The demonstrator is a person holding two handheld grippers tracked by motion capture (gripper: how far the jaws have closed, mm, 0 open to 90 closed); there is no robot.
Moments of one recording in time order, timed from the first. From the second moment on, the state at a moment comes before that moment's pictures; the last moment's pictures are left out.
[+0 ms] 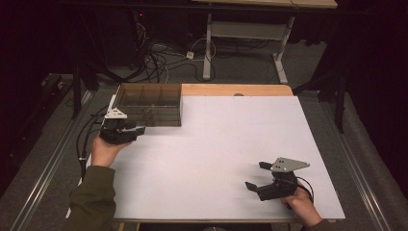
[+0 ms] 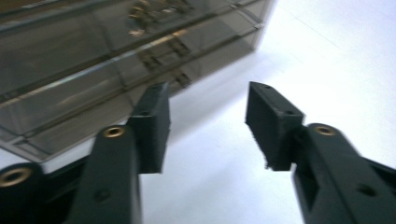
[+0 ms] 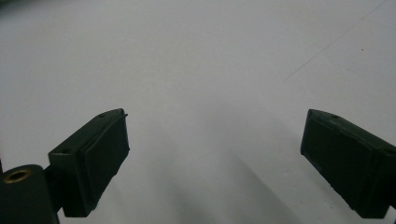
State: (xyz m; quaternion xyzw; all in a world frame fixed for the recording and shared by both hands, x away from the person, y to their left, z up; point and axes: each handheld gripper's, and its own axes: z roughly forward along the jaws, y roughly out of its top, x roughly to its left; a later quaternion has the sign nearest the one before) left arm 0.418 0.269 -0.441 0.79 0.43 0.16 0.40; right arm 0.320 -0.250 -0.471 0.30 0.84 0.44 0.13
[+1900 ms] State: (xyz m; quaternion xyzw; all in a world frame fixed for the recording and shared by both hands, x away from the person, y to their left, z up) left arm 0.316 0.219 -0.487 0.82 0.35 0.10 0.44; right arm 0.321 -0.254 -0.471 0.30 0.83 0.44 0.14
